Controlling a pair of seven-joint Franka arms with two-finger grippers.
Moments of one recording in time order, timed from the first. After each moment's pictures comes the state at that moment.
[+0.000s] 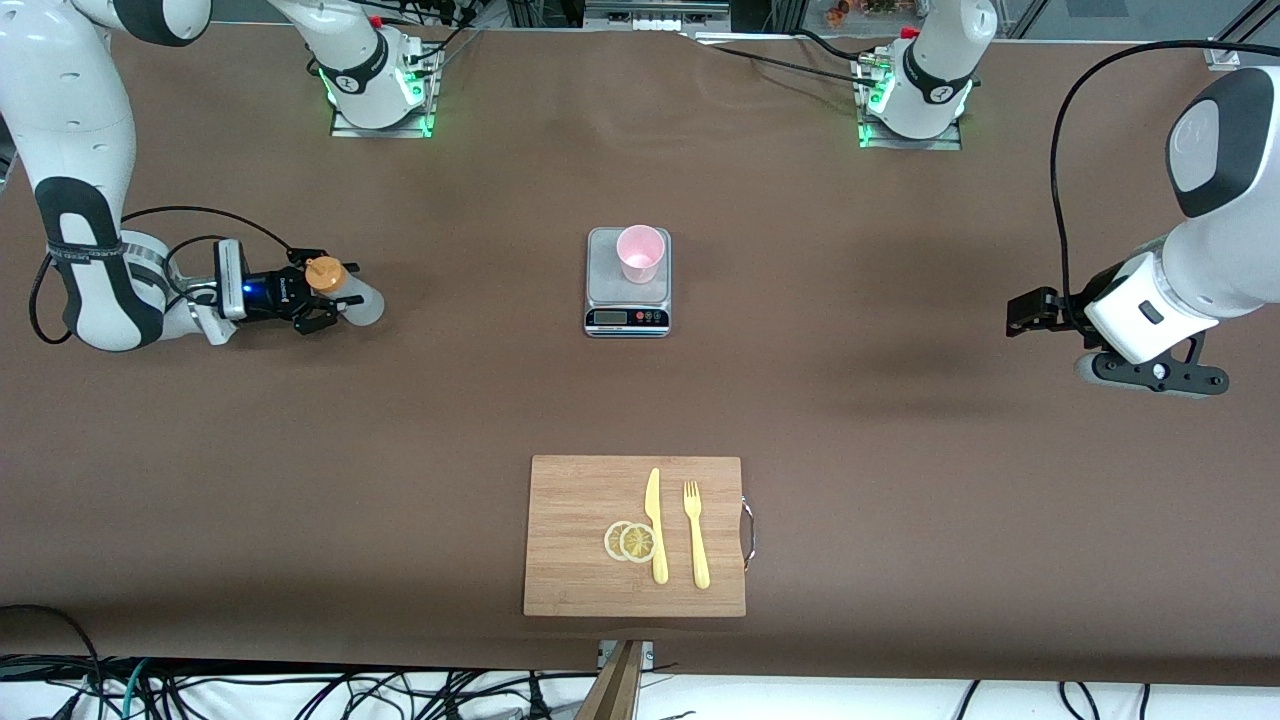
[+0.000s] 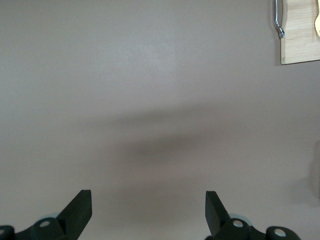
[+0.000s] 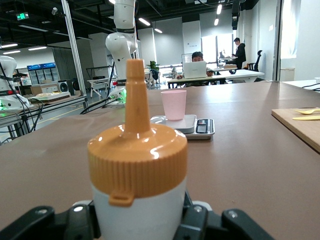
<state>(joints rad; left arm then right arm) -0.01 0.22 -0.04 -1.57 -0.02 1.68 0.07 -0.09 0.73 -0.32 -1.97 1.05 1.29 -2.75</state>
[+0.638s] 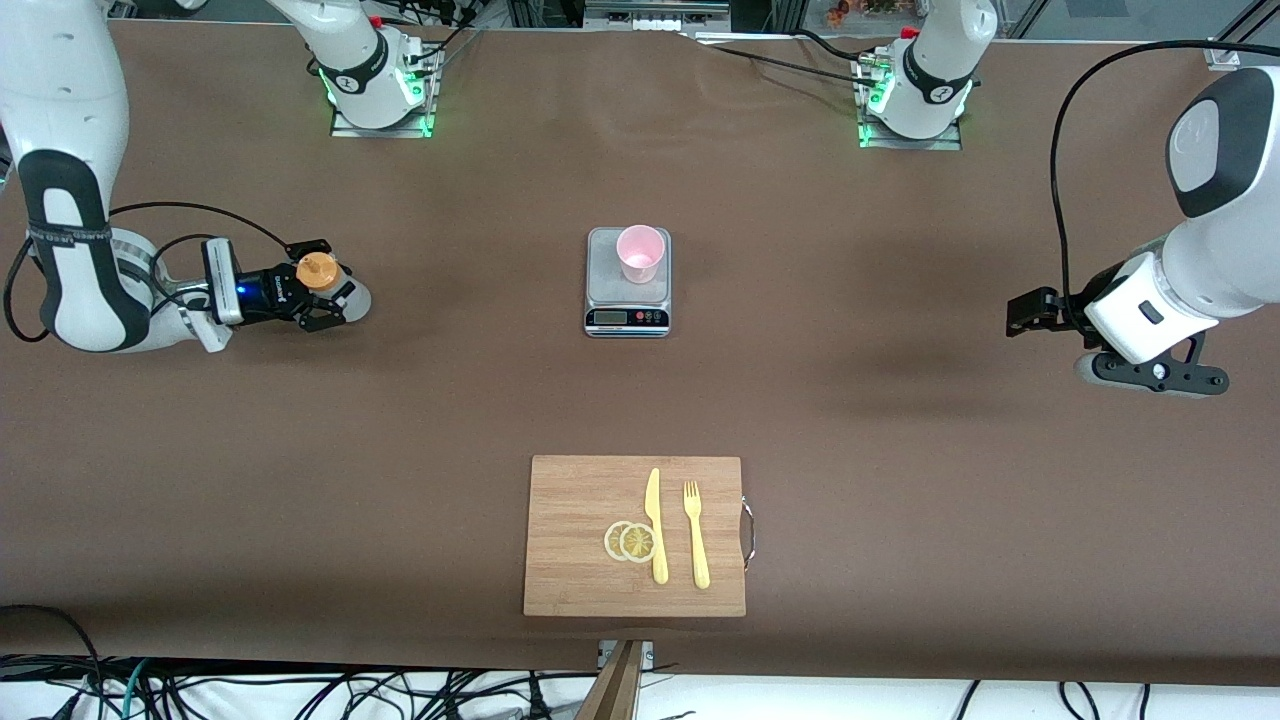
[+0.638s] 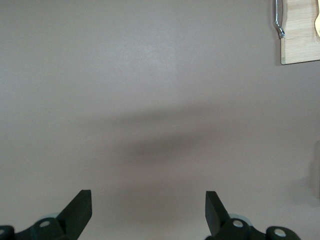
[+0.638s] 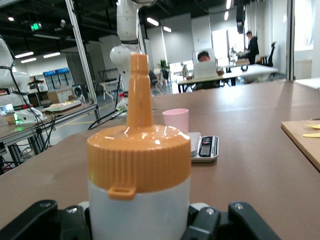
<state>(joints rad) -0.01 0.22 -0.04 -1.57 -0.02 1.68 0.07 0.01 0.58 -0.32 -1.94 1.06 1.29 -2.51</state>
